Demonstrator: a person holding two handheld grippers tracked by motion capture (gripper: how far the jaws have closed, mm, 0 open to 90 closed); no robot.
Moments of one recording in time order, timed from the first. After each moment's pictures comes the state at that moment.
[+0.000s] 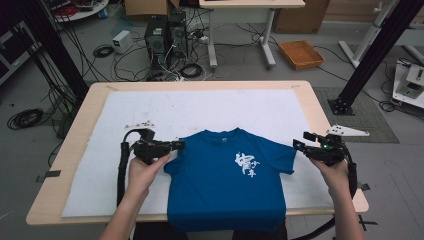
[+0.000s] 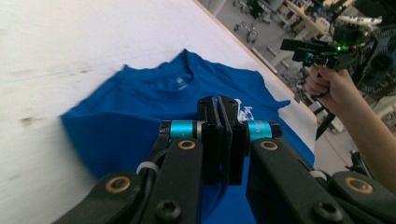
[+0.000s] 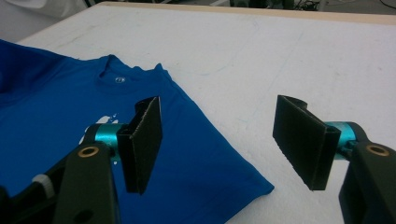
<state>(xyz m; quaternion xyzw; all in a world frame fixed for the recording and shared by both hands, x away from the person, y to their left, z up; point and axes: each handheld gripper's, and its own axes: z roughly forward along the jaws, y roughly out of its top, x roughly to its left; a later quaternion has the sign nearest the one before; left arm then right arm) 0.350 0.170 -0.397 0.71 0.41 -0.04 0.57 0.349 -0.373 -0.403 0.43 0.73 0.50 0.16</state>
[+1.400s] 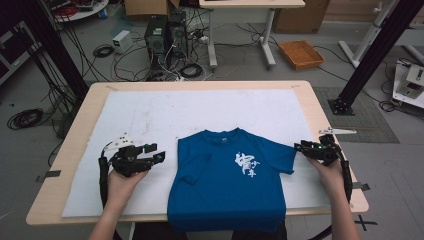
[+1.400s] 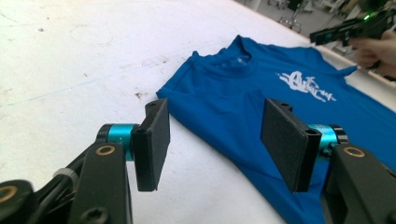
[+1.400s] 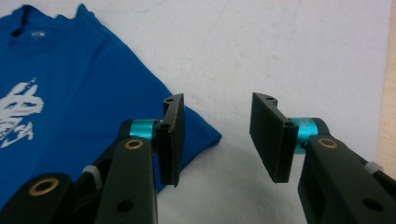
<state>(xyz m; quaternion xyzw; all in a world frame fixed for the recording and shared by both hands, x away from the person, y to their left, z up) 0.325 0.233 -0.428 0.73 0.38 0.10 0.56 0.378 -0.385 -0.446 0.51 0.74 0.41 0.13</state>
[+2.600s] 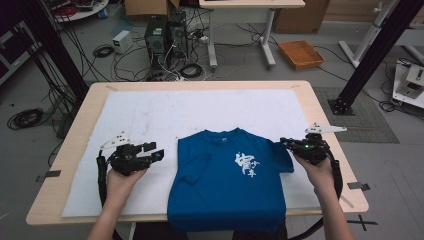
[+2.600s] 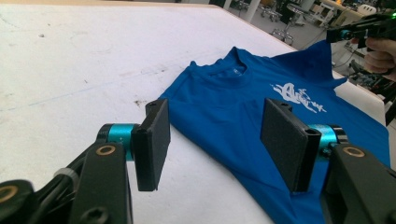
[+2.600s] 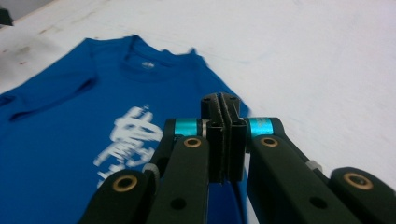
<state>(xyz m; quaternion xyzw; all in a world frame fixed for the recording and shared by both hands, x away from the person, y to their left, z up) 0.327 0.236 -0.426 0.72 0.38 0.09 0.58 0.348 -0.319 -0.393 0.41 0.77 0.47 0.13</state>
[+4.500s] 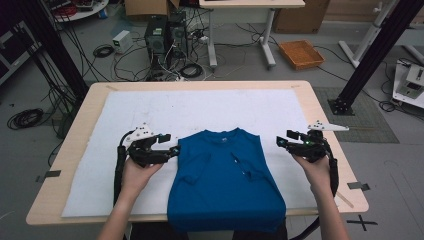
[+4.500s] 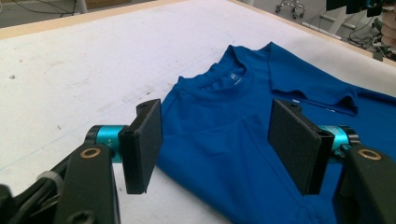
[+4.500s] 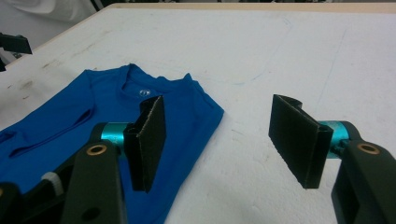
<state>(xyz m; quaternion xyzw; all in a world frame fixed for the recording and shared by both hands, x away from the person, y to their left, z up) 0.345 0.187 -0.408 0.76 0.33 0.14 0.54 0.357 -0.324 -0.398 0.44 0.73 0.50 0.13</state>
